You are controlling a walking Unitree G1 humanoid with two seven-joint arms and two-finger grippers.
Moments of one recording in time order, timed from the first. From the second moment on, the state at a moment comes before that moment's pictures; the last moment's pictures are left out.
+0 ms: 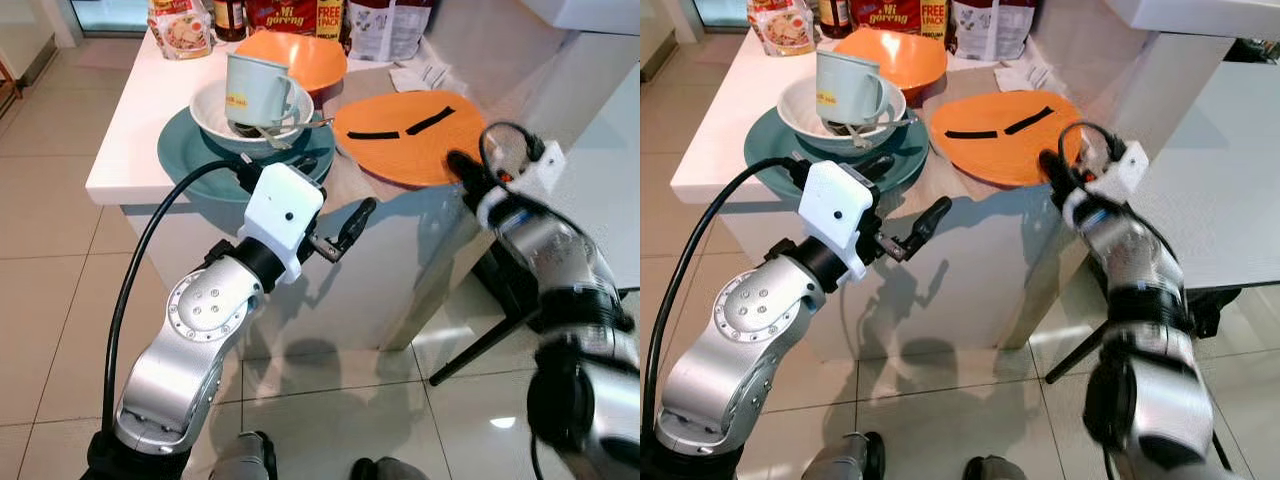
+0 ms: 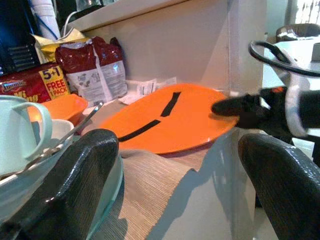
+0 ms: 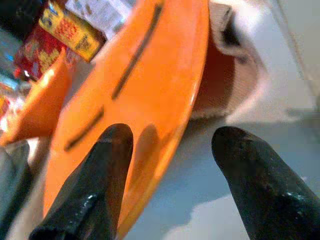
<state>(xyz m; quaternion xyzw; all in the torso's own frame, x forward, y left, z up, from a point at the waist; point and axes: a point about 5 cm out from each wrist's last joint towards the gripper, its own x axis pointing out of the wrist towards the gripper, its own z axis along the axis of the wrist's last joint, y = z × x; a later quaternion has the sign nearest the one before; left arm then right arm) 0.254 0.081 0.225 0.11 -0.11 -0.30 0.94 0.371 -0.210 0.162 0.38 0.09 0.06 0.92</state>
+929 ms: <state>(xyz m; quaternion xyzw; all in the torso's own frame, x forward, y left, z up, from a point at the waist) 0.253 0.084 0.224 0.11 -0.12 -0.30 0.94 0.301 -0.197 0.155 0.31 0.09 0.10 0.94</state>
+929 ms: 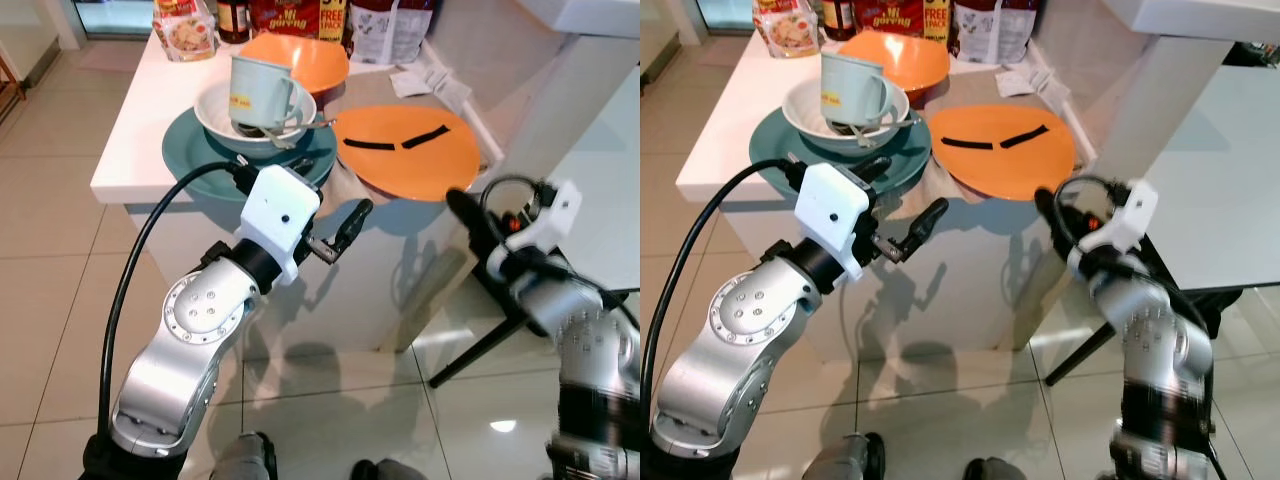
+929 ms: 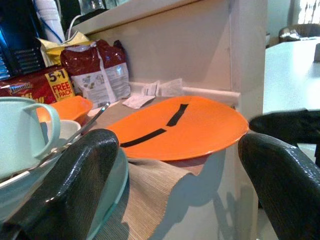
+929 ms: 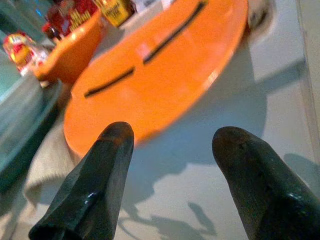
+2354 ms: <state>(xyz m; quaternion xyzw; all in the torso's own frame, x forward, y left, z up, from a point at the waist) 0.247 0.073 0.227 0.10 -0.11 -0.37 0.92 0.347 -0.173 0.158 0.33 0.05 0.01 0.94</state>
